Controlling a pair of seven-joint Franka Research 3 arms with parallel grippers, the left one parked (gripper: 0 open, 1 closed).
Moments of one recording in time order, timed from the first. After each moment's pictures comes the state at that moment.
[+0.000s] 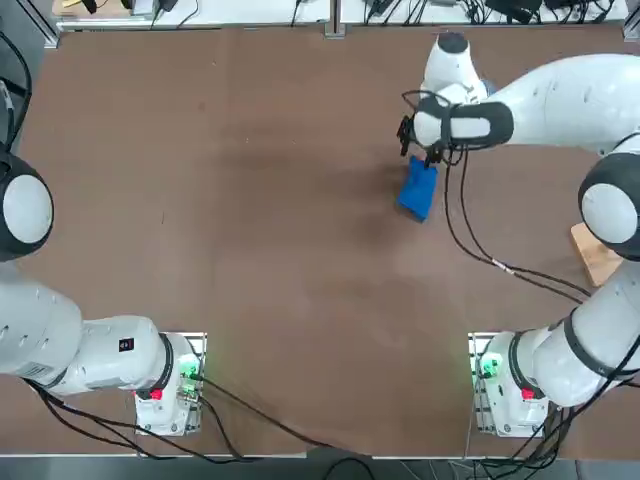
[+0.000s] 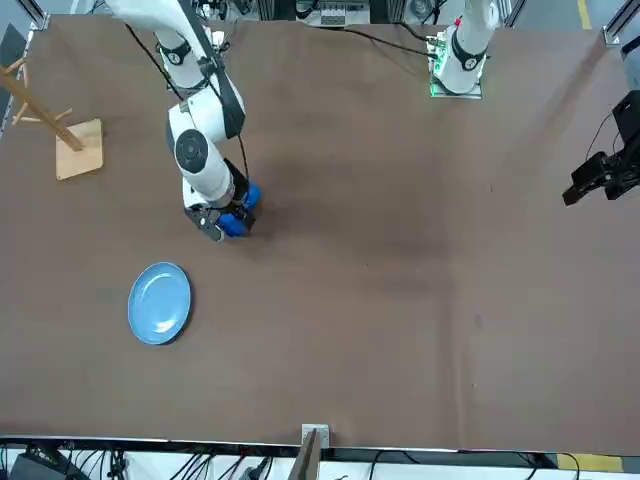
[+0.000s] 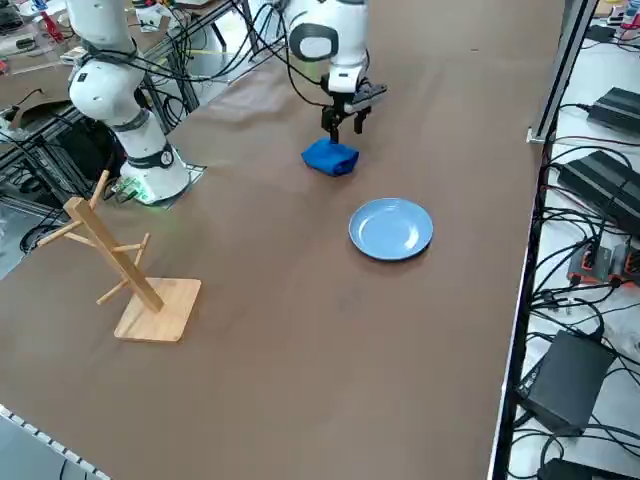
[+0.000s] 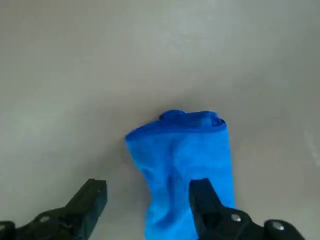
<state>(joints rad) 0.38 0.33 0.09 -2.15 0.02 2.41 1.03</state>
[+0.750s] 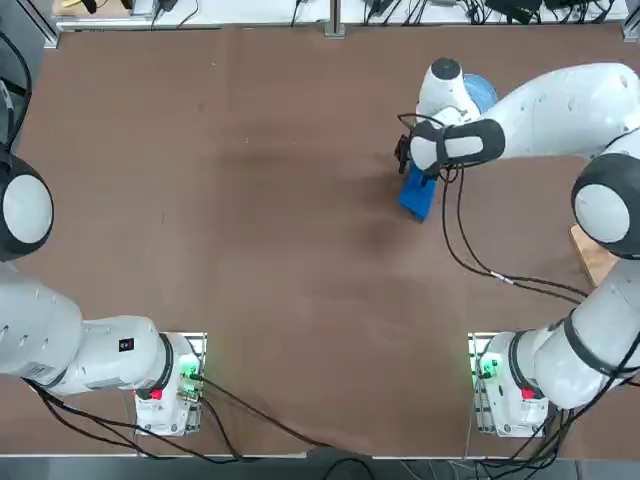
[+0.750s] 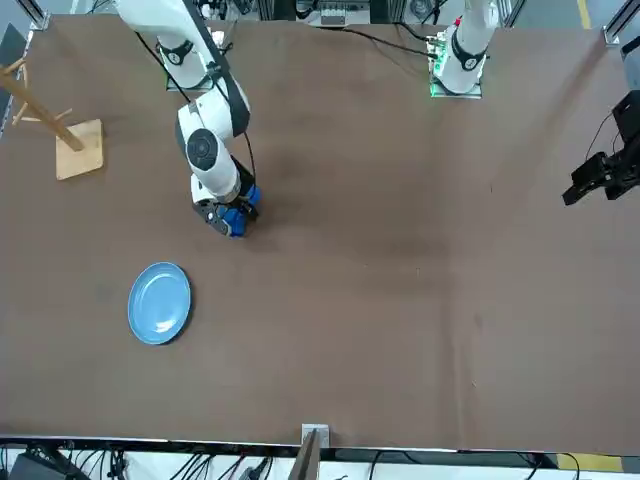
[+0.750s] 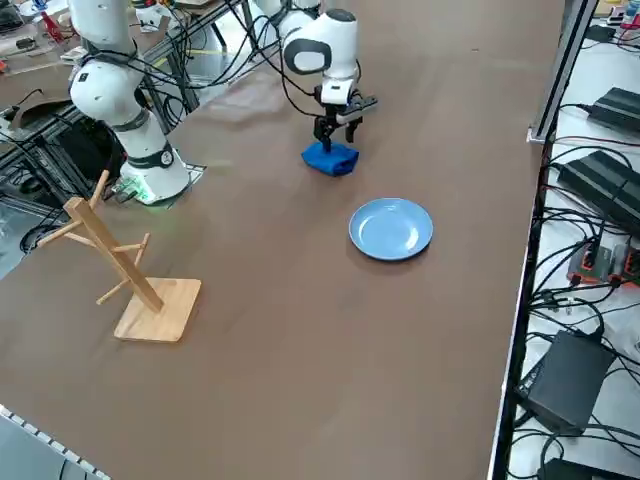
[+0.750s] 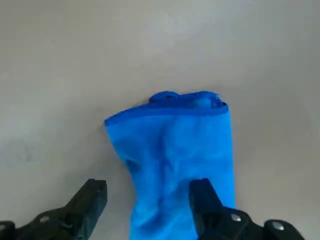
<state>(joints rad) 0.41 0.35 0.09 -2.21 -0.01 2.48 1.05</state>
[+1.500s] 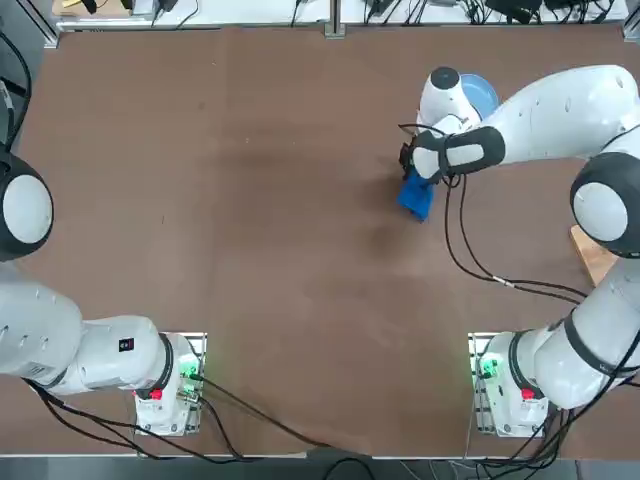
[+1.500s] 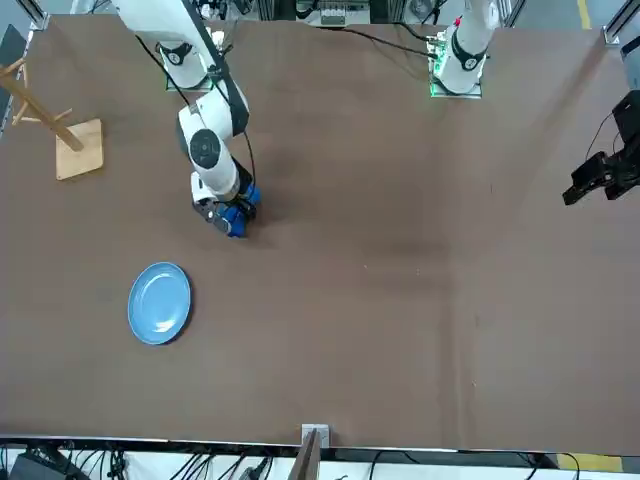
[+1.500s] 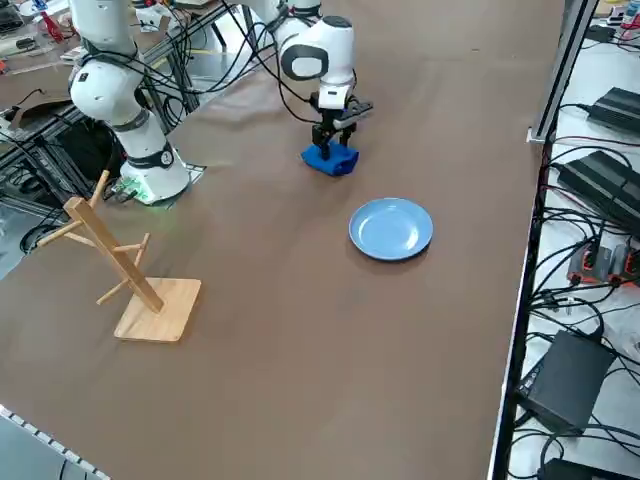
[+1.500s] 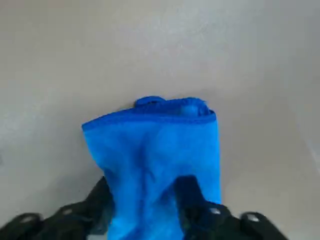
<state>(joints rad) 0.41 0.35 0.08 -2.23 -0.07 2.49 1.05</state>
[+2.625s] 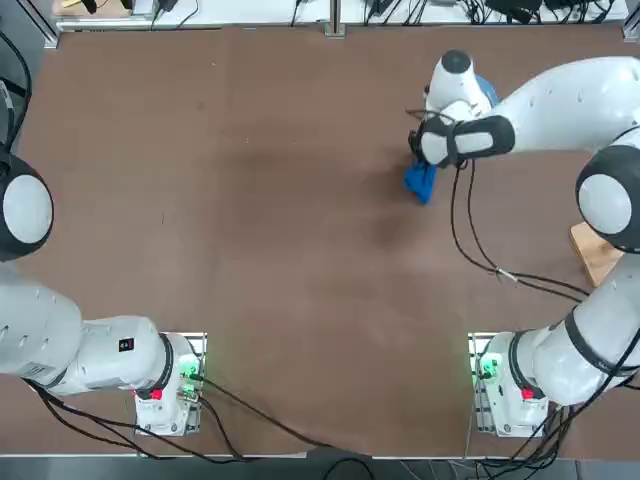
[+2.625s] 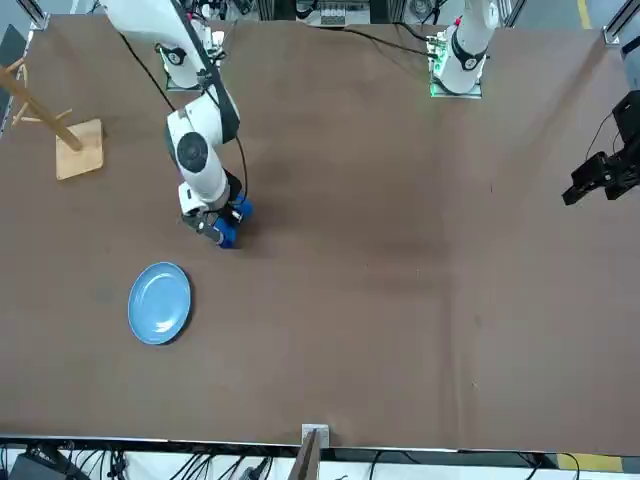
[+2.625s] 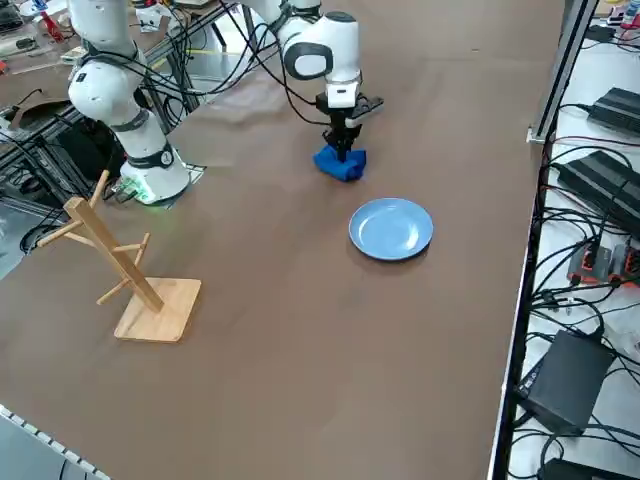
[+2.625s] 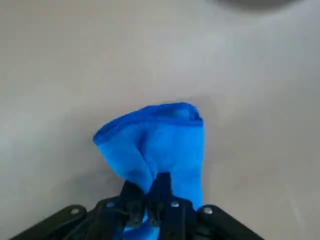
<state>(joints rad) 0.34 0.34 0.07 -2.16 -0.11 2.49 0.91</state>
